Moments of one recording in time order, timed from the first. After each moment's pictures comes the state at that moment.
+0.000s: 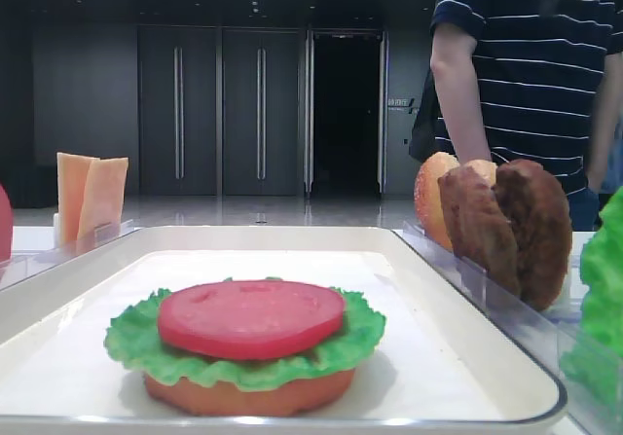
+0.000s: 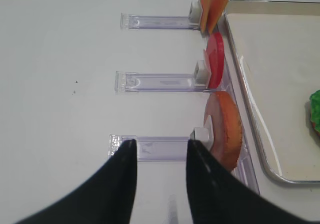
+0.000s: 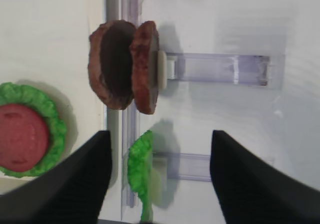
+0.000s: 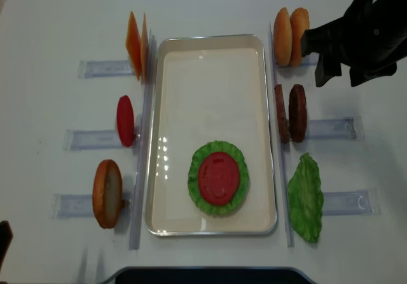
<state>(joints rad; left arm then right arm) -0.01 -0.02 -0.47 0.01 1.11 -0.05 0.43 1.46 -1.27 0.06 1.22 0.33</state>
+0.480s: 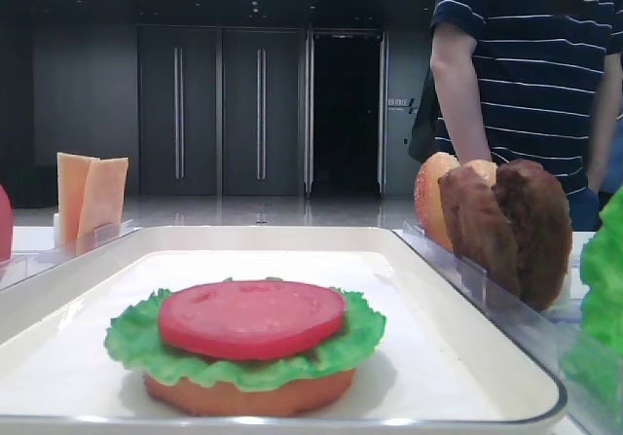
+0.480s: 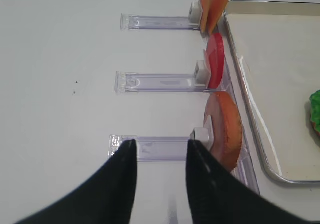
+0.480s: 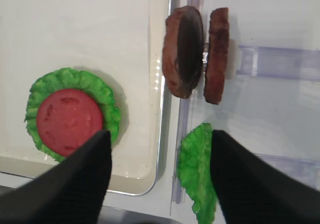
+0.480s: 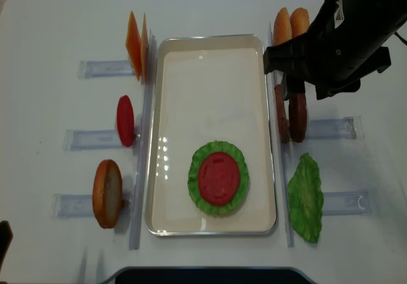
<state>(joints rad) -0.01 -0.02 -0.47 0.01 1.11 -0.05 0.61 1.46 -1.27 0.06 1.17 0.47</state>
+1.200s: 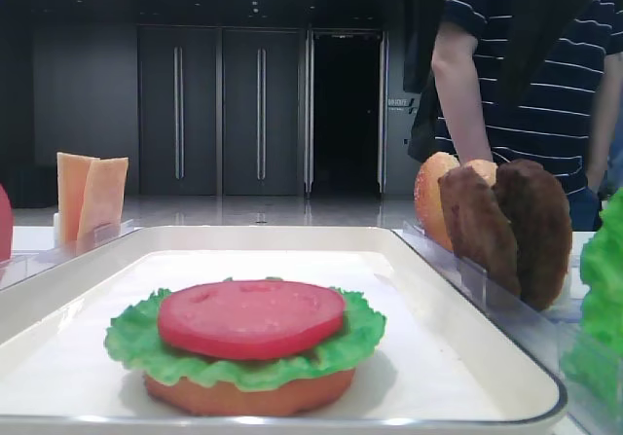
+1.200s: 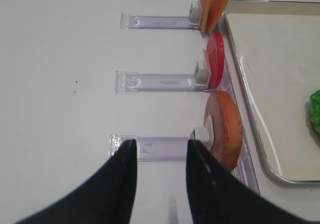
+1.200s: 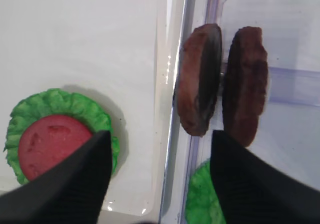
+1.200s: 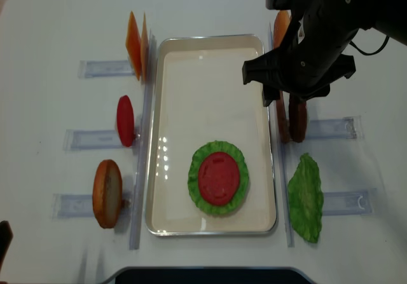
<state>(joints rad) -0.01 -0.02 -0.47 0.01 1.11 -0.05 0.62 1.62 -1.27 0.05 1.05 0.46</state>
